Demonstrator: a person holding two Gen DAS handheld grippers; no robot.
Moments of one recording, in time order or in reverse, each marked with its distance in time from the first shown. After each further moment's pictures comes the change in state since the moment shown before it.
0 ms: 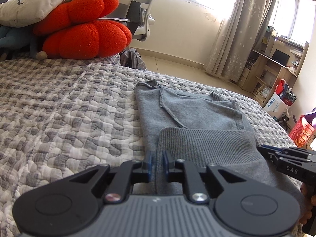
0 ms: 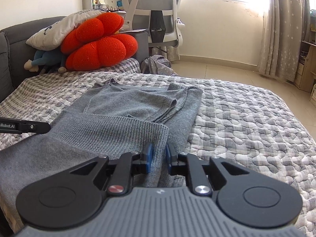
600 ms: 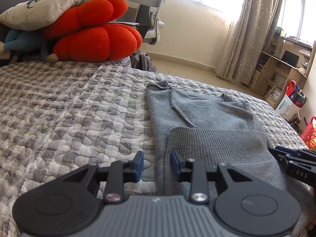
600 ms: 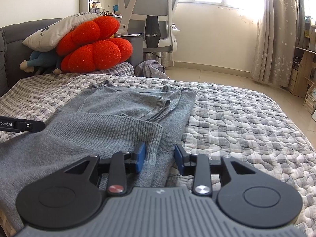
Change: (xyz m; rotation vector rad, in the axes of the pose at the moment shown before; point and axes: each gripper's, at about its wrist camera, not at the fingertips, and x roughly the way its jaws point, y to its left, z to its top) left arm 0.003 0.001 -0.006 -0.011 -0.029 0.070; right arm -0.002 -0.002 -0.009 0.009 -0.039 -0.033
